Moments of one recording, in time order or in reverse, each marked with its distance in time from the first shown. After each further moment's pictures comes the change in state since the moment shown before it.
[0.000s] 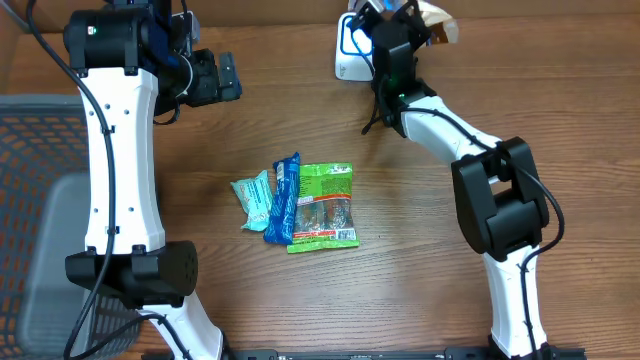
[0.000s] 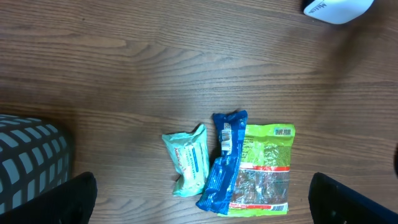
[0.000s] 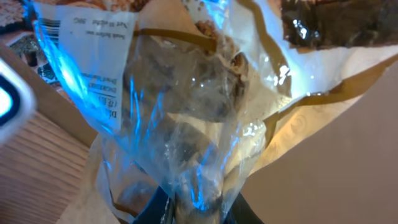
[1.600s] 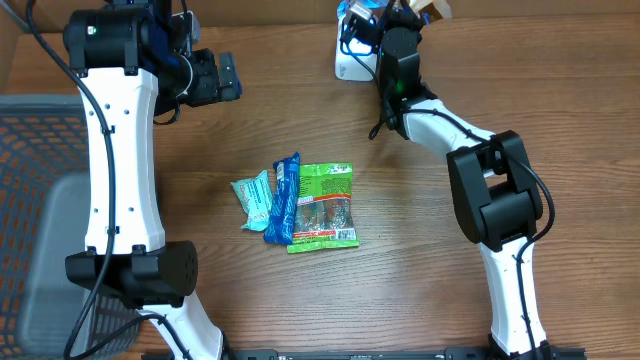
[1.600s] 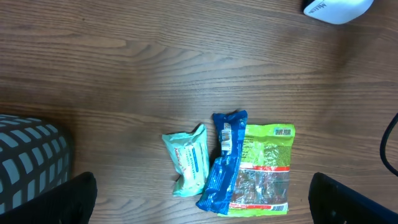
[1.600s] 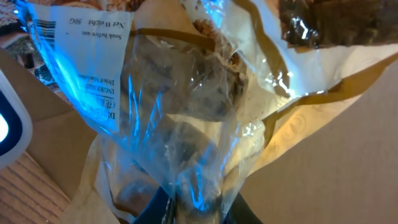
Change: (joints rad) left arm 0.000 0.000 0.000 0.000 0.000 0.000; right arm -0.031 0.074 0.000 0.234 -0.216 -0.280
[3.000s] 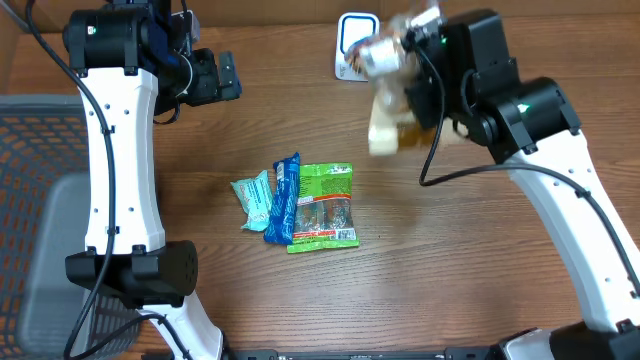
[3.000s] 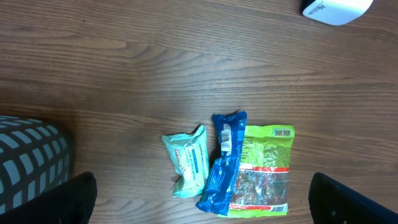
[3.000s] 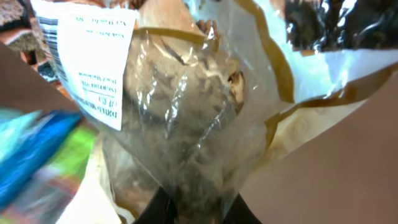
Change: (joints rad) left arm 0.000 0.000 0.003 0.002 0.000 0.000; right arm 0.020 -0.777 0.018 -1.643 -0.434 1.152
